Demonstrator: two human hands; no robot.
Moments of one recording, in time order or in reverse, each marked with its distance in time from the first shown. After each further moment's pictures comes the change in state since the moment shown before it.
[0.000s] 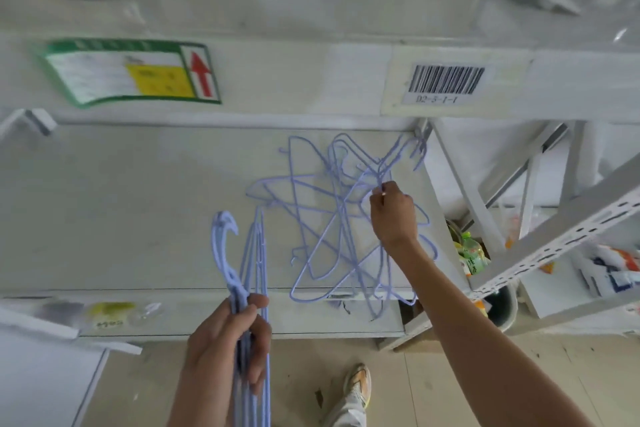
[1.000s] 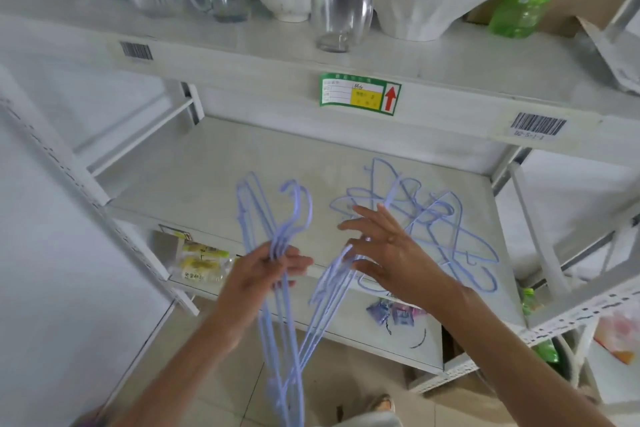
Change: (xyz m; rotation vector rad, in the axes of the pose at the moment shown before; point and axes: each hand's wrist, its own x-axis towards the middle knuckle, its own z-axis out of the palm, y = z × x) left_hand -0.024 0.018 -0.108 0.227 -0.060 0.328; right_hand -0.149 -0.104 -0.043 -0.070 -0.374 -1.280
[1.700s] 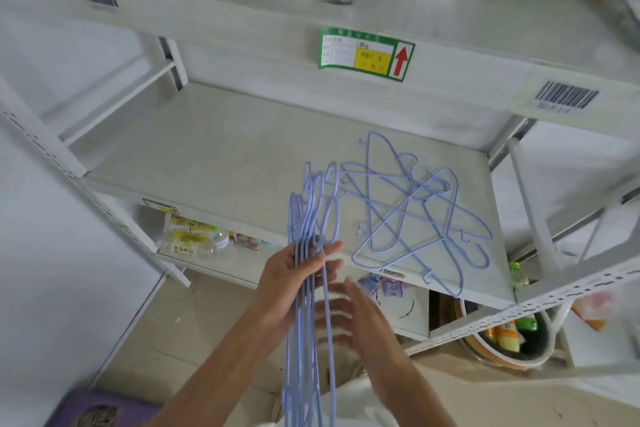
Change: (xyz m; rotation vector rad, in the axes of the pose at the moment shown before) left_hand 0.004 -0.030 0.063 -0.548 0.003 -0.219; right_hand -0.042 -0.114 0.065 1.420 0.146 1.251
